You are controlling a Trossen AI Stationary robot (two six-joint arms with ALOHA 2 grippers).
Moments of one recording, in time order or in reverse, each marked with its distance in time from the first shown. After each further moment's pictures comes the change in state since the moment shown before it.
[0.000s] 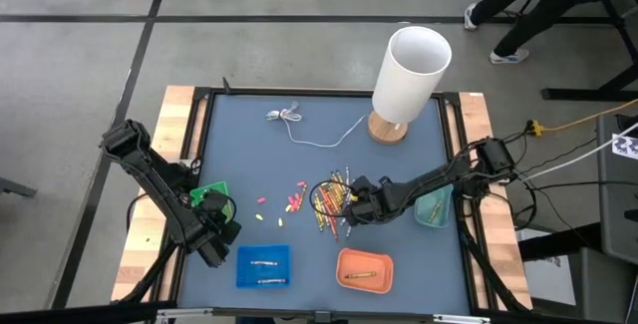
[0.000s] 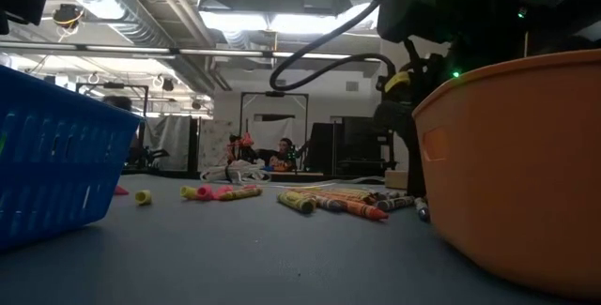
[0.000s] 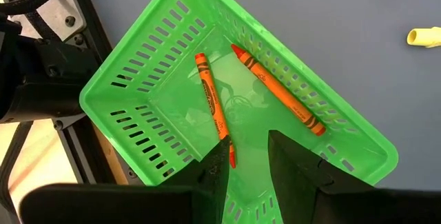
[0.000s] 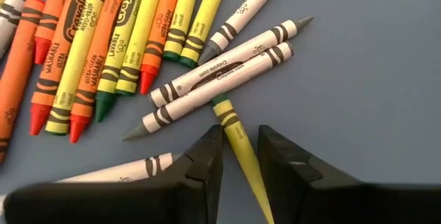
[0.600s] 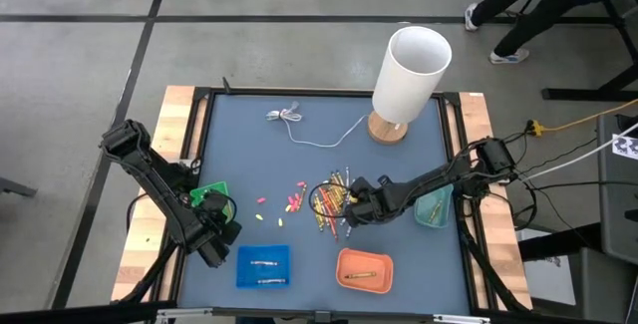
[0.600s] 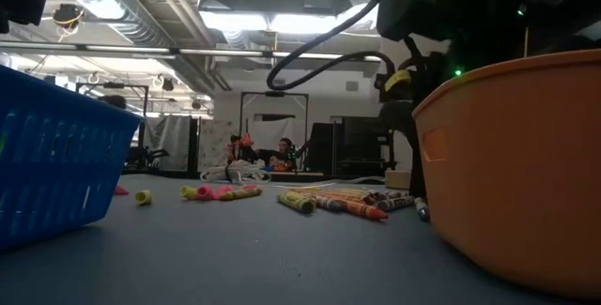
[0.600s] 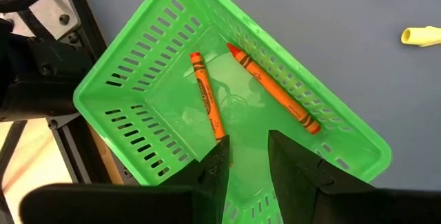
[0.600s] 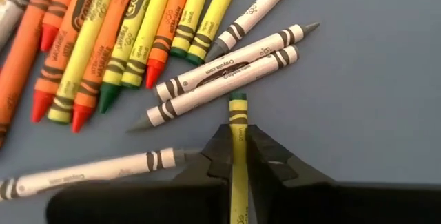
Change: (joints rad) left arm 0.000 0.000 0.000 0.011 -0.002 0.000; right arm 0.000 -0.012 0.013 -0.028 0.009 -0.082
